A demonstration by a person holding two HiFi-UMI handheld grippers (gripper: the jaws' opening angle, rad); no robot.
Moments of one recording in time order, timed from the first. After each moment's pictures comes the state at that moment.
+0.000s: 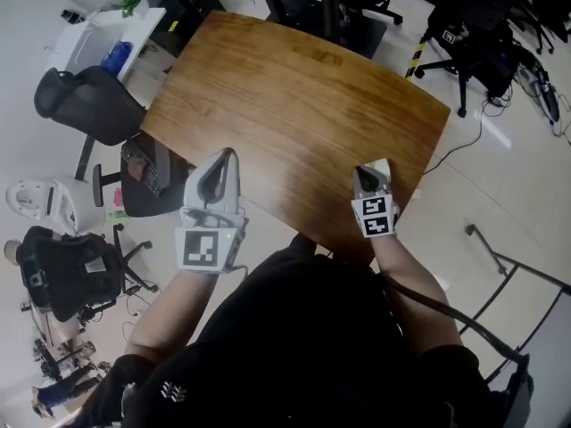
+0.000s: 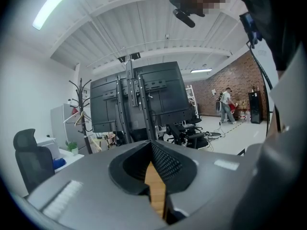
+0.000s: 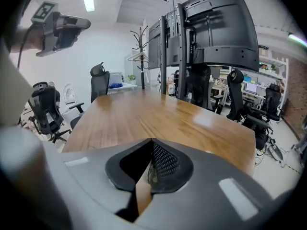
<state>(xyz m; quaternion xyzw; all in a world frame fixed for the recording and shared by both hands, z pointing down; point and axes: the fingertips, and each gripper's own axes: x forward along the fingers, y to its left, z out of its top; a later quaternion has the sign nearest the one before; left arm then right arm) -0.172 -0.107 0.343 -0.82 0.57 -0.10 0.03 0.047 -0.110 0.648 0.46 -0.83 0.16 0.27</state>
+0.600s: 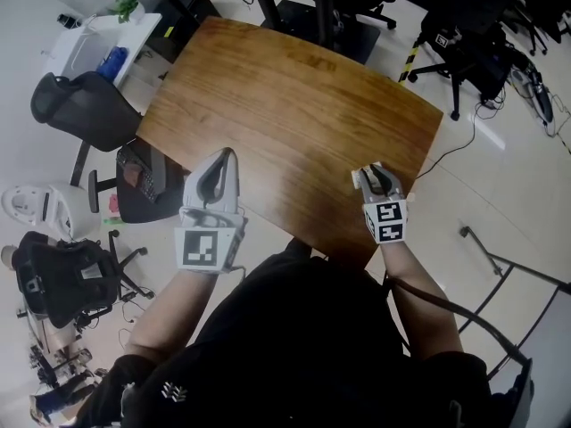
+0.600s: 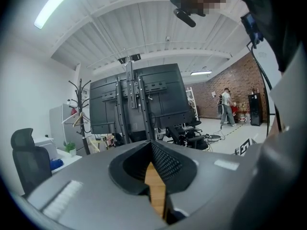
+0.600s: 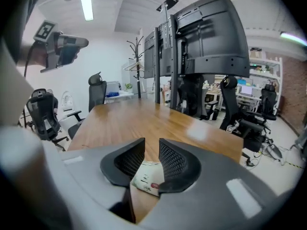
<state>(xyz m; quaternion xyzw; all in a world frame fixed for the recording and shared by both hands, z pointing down) -0.168 -0.115 0.341 -0.82 0.56 -0.09 0.03 0.082 -0.117 0.608 0.48 -0.83 0.15 0.23</state>
